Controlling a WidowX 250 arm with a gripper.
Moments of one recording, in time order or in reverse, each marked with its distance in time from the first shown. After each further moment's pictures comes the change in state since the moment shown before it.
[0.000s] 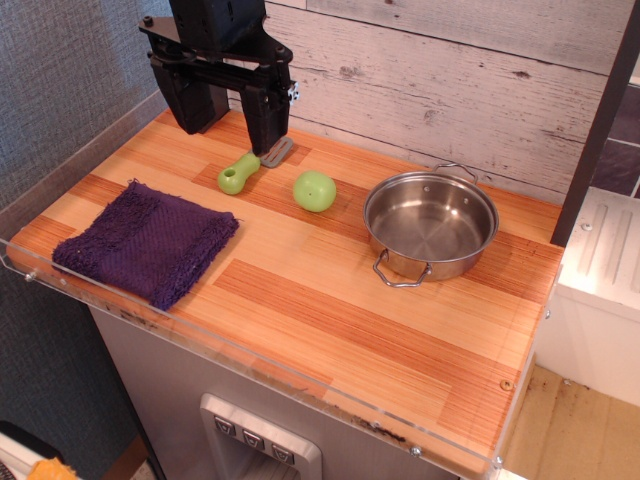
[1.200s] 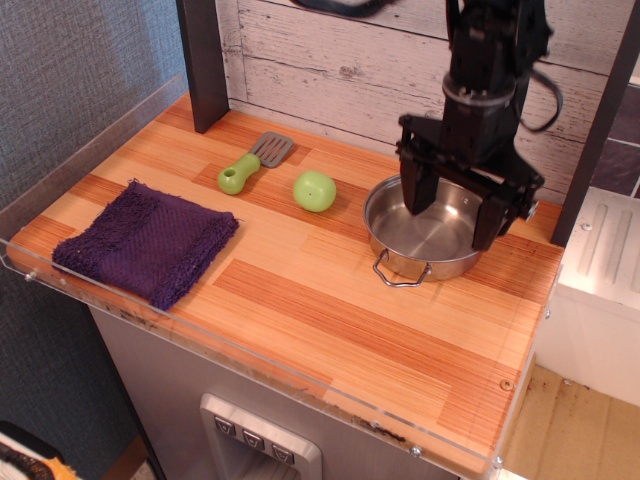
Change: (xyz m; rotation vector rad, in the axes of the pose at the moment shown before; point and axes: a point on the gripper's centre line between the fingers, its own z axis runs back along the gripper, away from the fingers) arm 0.057 -0.139 -0.089 0.010 0.057 -0.242
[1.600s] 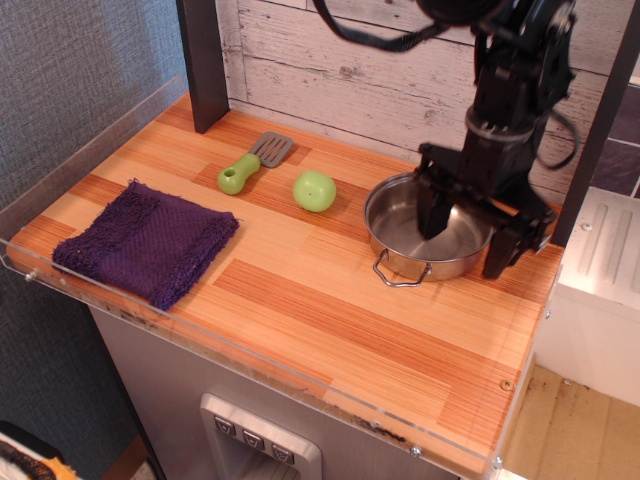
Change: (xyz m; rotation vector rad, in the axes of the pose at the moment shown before) arm 0.000 -0.013 -0.027 0.006 0.057 -0.048
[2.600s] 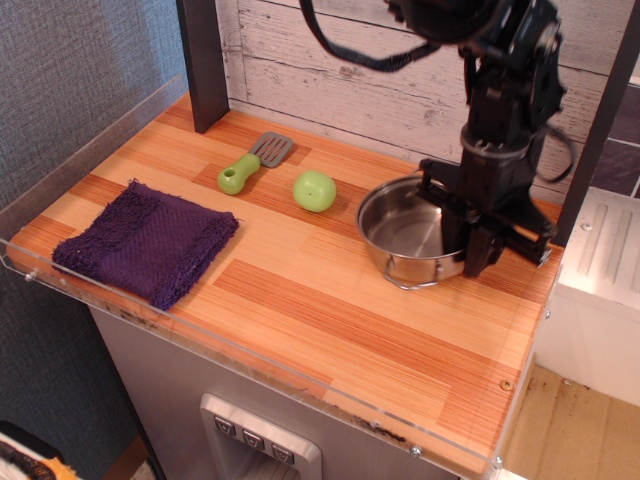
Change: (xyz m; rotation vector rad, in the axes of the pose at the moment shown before) arm -0.001 -0.010 0.008 -0.068 -0.057 -0.046
